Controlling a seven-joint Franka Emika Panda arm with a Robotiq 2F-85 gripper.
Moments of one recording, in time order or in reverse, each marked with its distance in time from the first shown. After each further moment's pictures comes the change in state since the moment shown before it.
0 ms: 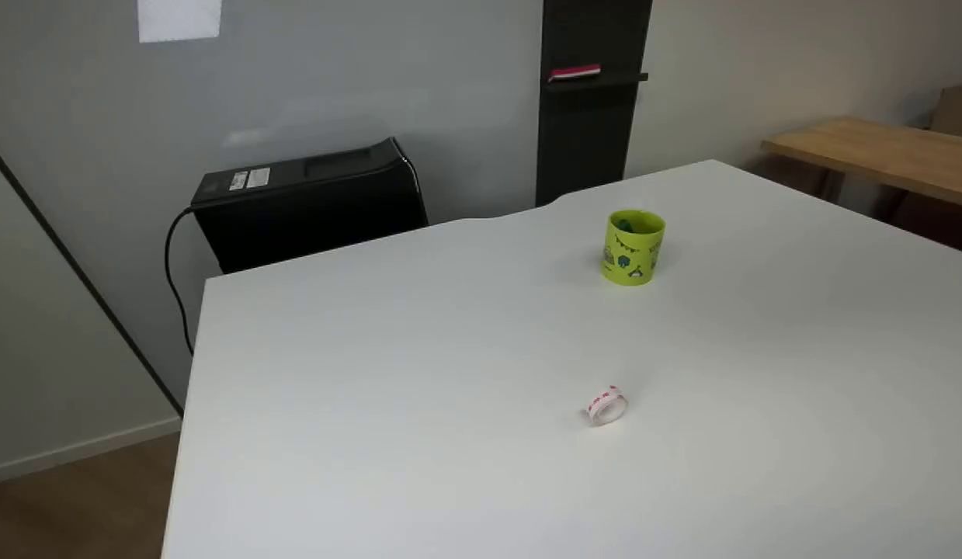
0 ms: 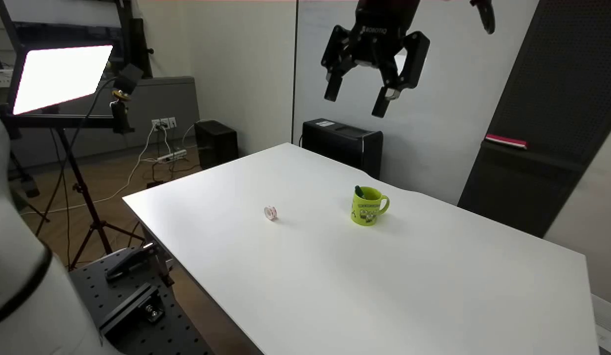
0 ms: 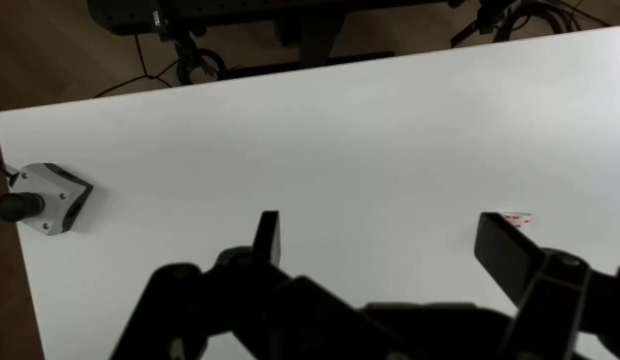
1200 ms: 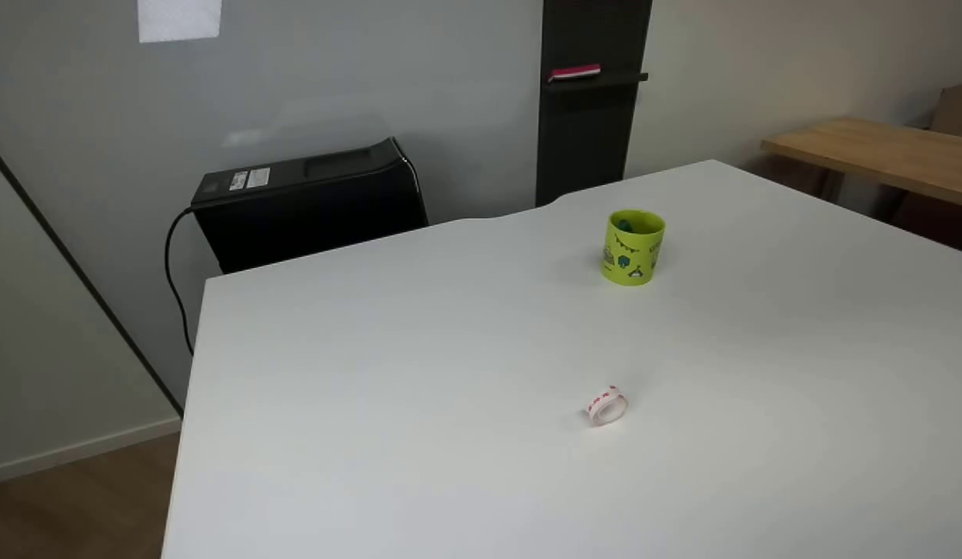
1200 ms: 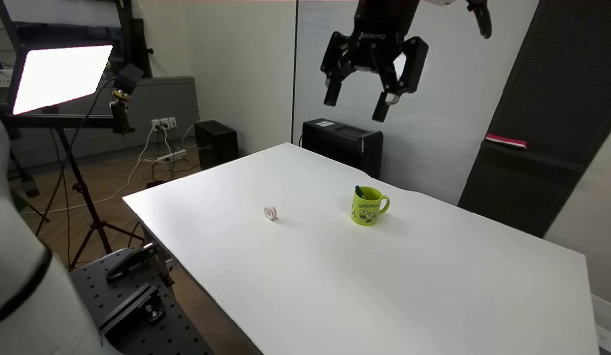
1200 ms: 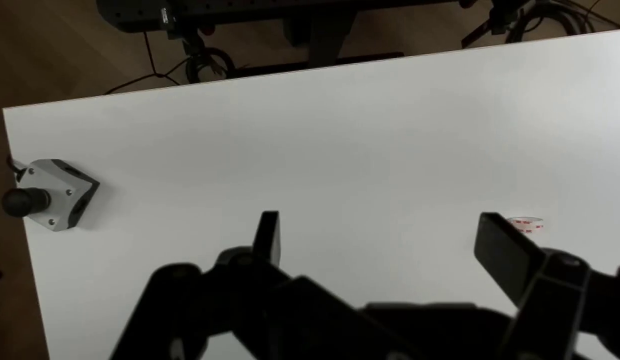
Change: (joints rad) arm 0.001 0.004 0.009 -0.017 -0.021 0.021 0.000
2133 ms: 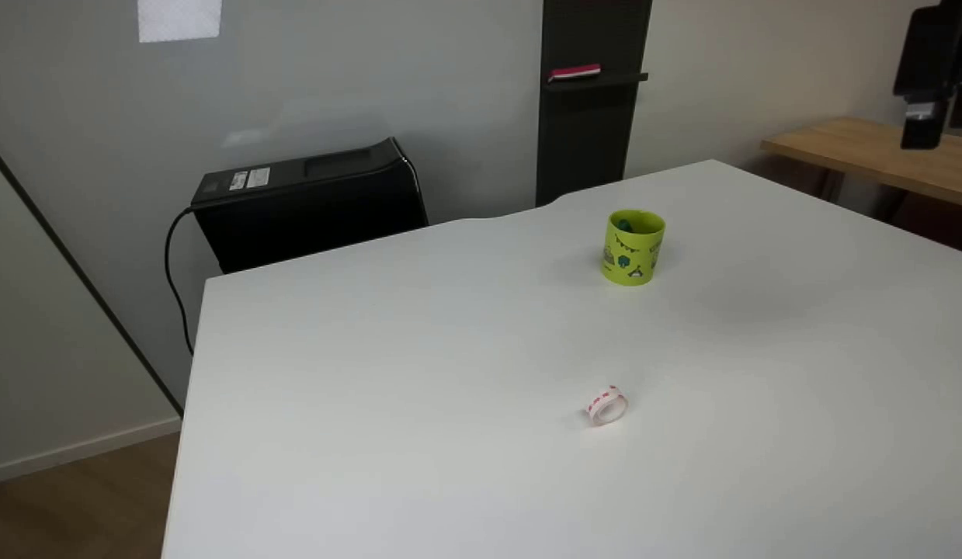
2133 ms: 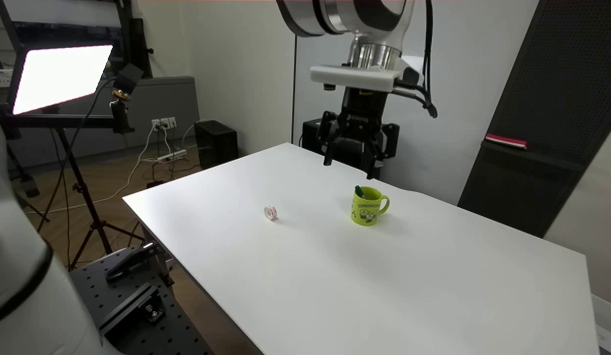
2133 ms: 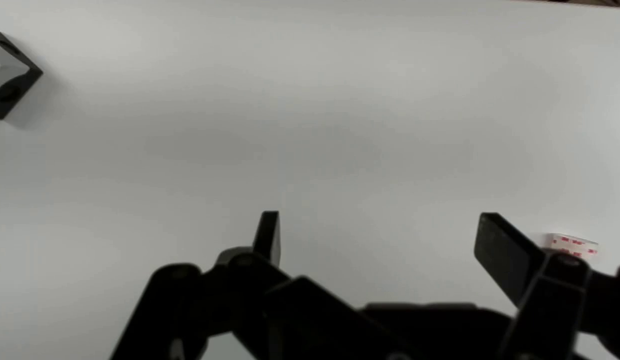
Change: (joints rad) arm 0.041 0.248 0.068 -0.063 -0.055 0.349 -0.078
